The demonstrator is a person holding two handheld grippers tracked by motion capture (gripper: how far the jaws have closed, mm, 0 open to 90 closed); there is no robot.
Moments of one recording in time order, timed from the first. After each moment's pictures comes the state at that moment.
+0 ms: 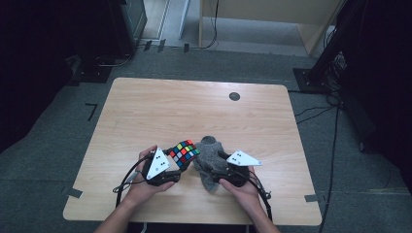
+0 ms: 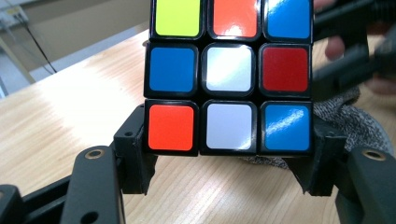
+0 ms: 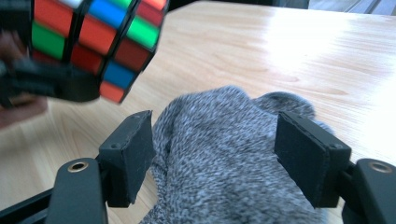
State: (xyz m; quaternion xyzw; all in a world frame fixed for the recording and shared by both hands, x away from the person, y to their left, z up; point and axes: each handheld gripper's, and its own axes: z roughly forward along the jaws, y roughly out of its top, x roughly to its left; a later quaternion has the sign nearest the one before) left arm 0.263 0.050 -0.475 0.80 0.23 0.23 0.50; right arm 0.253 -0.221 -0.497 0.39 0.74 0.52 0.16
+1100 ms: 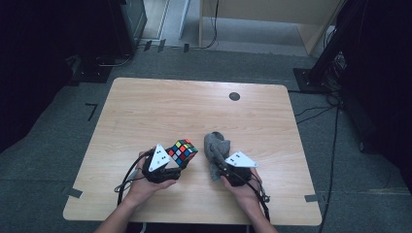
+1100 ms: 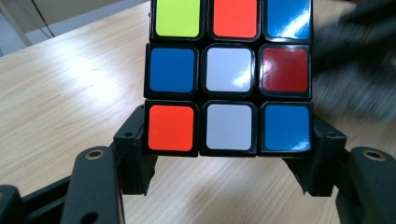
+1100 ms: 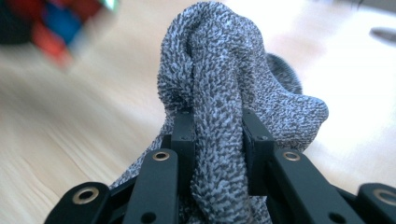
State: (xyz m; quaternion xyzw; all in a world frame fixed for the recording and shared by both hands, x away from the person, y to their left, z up) left arm 0.267 0.046 -0.474 0.82 0.27 0.21 0.46; right arm 0.248 -0.229 -0.491 0.42 0.74 0.47 0.23
